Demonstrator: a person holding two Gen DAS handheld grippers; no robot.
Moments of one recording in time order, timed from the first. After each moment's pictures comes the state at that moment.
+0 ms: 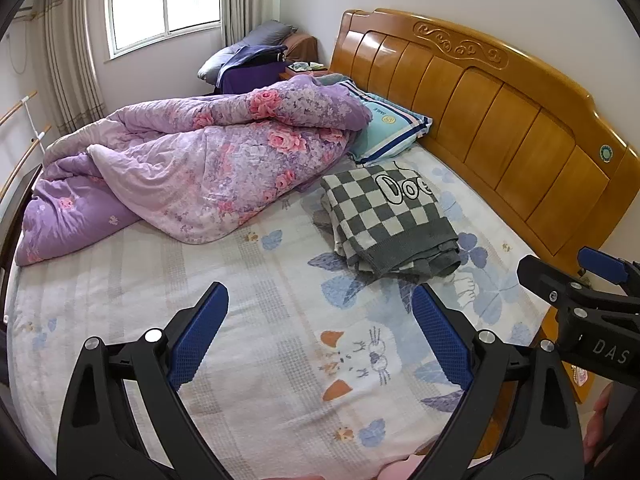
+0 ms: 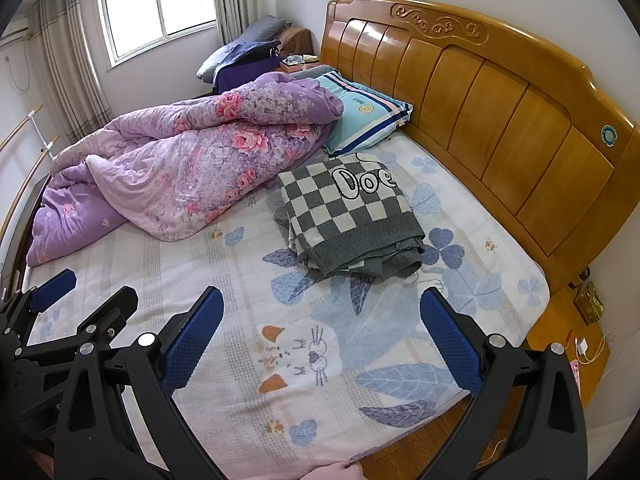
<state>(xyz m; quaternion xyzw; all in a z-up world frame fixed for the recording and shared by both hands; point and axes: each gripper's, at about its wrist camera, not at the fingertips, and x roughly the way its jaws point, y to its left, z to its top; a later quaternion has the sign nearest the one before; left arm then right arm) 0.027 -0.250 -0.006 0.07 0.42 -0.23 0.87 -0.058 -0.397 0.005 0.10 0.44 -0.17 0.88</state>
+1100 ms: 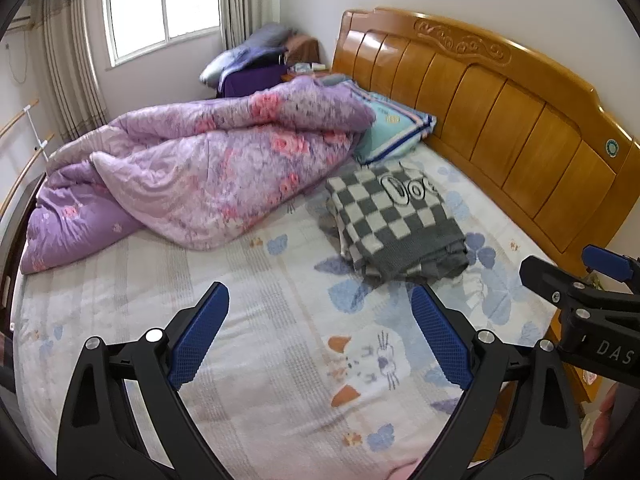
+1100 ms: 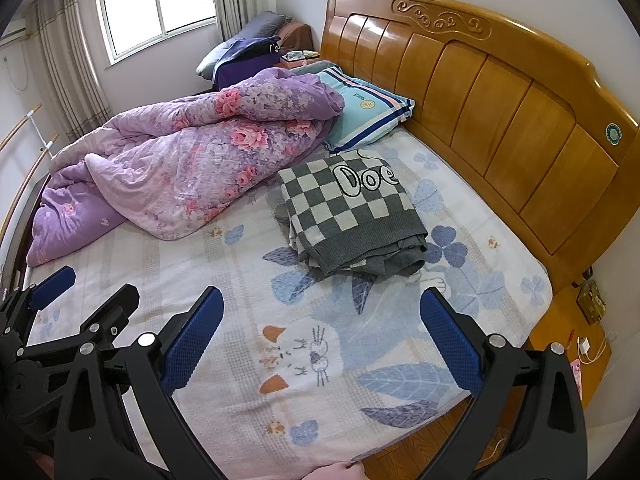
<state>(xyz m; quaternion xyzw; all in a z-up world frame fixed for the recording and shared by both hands) 0.029 -0.250 -0.006 0.08 0.41 -0.23 0.88 -0.057 -0.402 0.002 0.10 0.44 -0.17 0.87</state>
